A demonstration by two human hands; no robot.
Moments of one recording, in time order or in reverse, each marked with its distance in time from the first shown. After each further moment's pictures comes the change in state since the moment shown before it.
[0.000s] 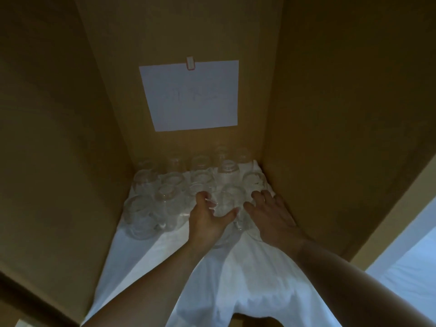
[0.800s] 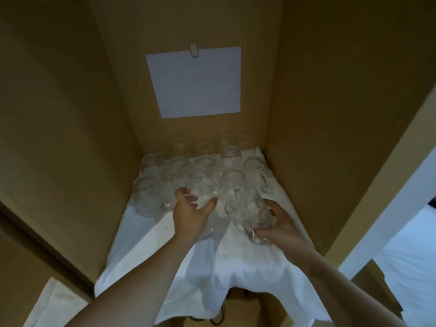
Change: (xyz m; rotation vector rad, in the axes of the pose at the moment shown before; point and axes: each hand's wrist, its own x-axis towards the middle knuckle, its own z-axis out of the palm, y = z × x) left_hand -0.034 -0.018 -0.029 0.011 0.208 -0.104; right_hand -0.083 -0.010 0.023 1.702 -0.020 0.382
